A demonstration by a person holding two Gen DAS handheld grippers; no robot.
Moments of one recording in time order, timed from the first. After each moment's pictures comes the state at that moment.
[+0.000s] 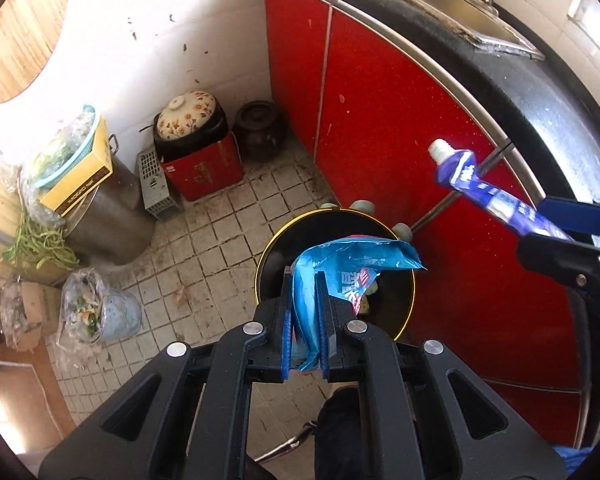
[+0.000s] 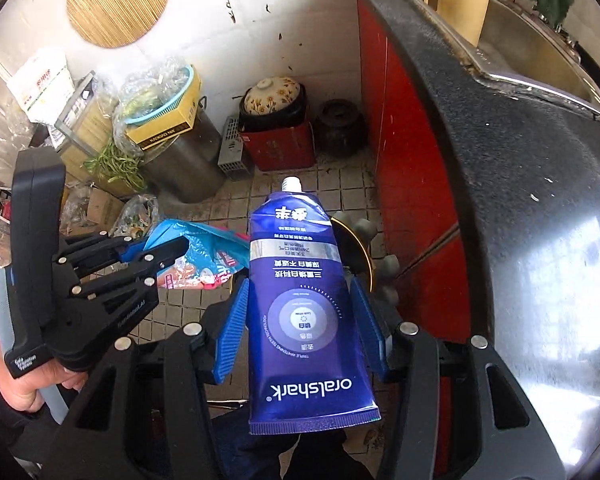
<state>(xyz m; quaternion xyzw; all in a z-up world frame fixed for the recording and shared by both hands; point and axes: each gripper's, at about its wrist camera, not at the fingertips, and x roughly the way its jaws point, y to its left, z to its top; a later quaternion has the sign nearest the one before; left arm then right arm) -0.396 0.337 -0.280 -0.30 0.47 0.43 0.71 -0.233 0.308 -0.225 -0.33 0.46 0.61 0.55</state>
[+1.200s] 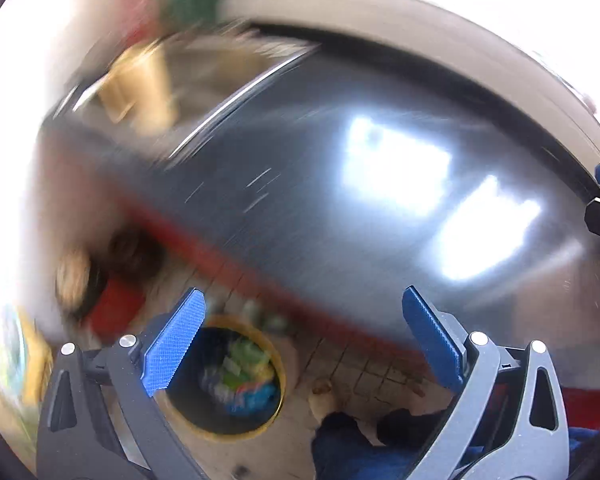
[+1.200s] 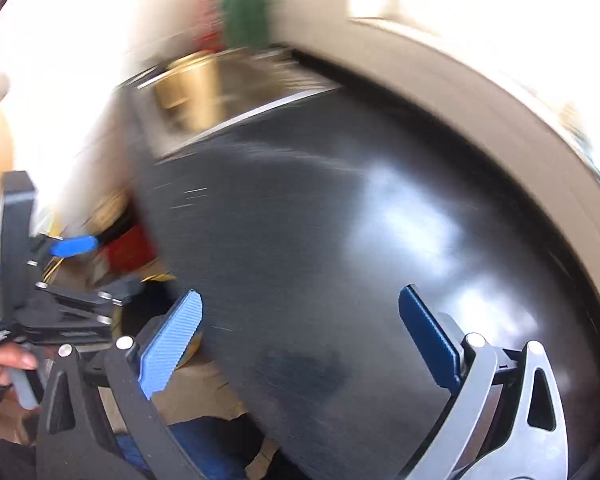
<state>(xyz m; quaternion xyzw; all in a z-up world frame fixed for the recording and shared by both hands) -0.185 0.231 -0.161 -0.10 0.47 0.18 0.86 -0.059 0.026 -0.091 -0.17 0.43 0.31 0.83</state>
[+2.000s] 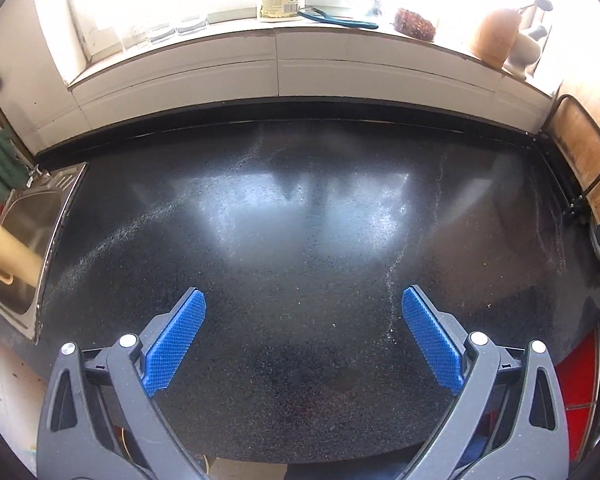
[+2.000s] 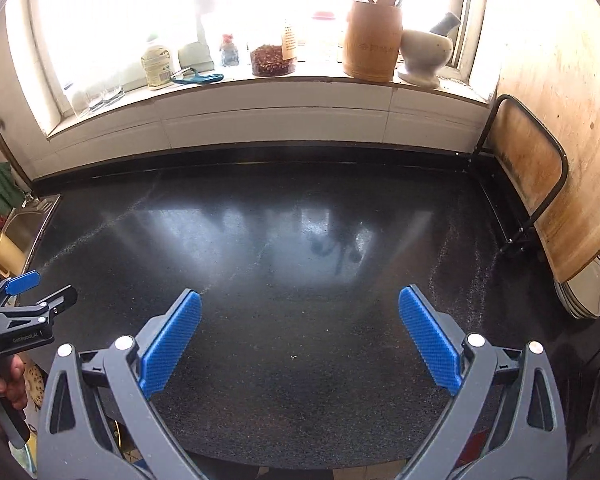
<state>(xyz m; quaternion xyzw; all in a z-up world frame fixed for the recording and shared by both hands) -0.023 0.005 -0.098 0.01 0.49 -0.01 0.87 -0.040 -0.286 -0.051 0.02 0.45 0.01 0.89</state>
